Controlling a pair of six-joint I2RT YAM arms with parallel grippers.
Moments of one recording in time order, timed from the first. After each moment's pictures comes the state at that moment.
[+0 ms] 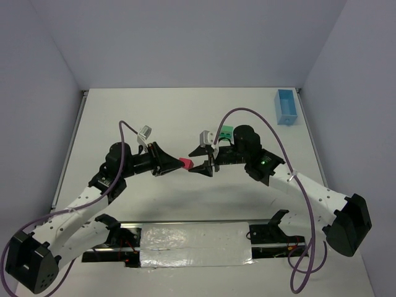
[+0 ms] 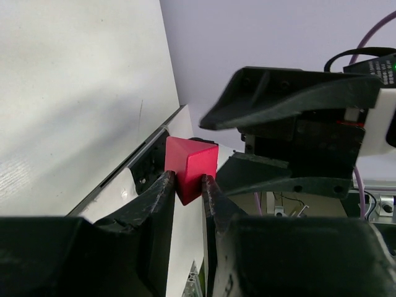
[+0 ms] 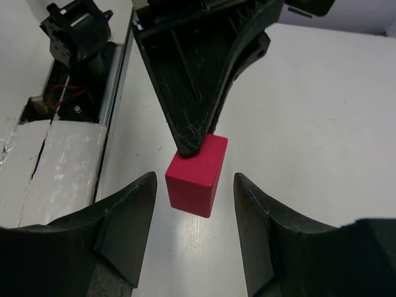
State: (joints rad) left arm -0.48 0.86 0.55 0.16 0.61 -1.21; right arm 0.73 1.12 0.85 0.04 -0.75 -0.32
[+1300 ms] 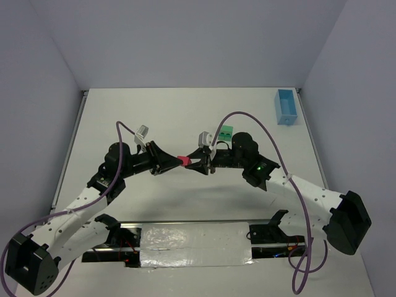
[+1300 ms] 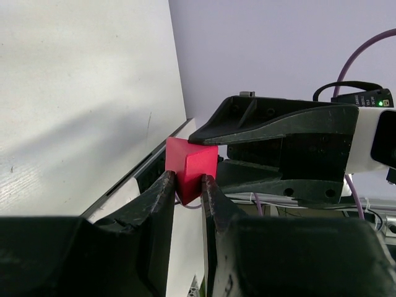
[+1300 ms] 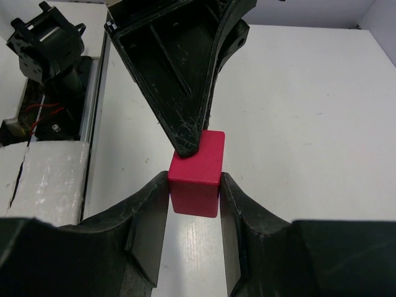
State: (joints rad) left arm -0.48 0.85 0.55 0.12 0.56 -1.21; right arm 0.78 1.13 0.75 0.25 -0.64 -0.22
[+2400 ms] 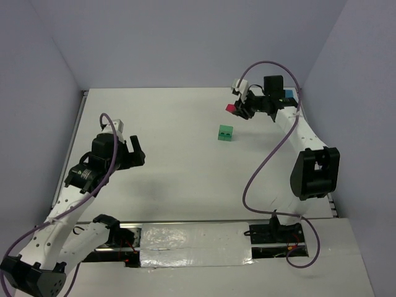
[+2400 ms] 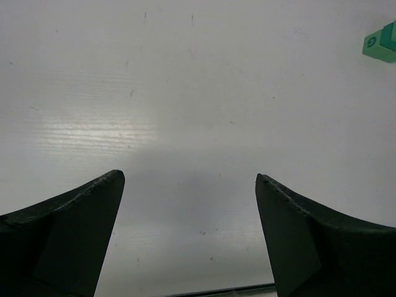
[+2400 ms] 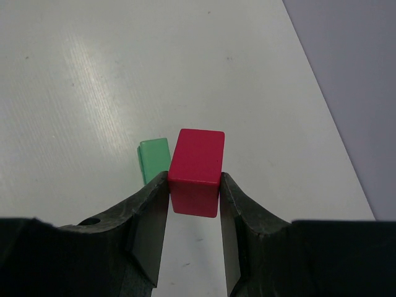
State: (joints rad) left arm -0.32 0.80 0.87 -0.69 -0.15 -0.44; right arm 0.11 1.66 1.42 -0.43 -0.70 -0.83
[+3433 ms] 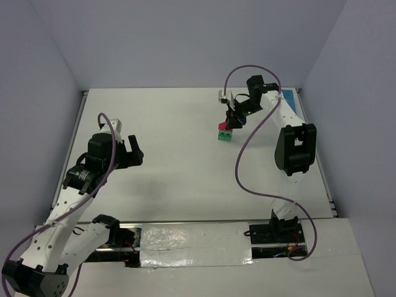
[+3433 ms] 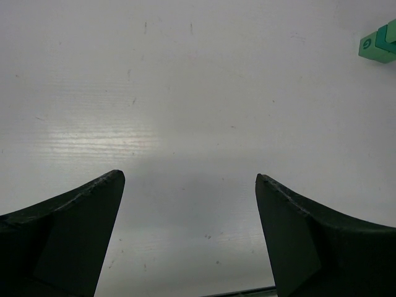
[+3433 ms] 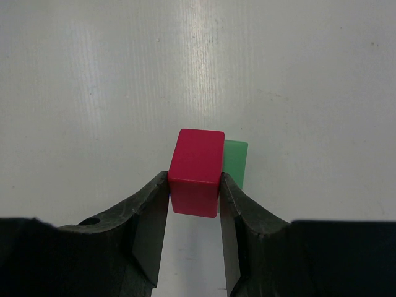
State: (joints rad) left arm -0.27 0.79 0.86 -0.67 -0.10 -0.37; right arm 0.15 2.04 1.83 -1.05 -0.82 -1.20
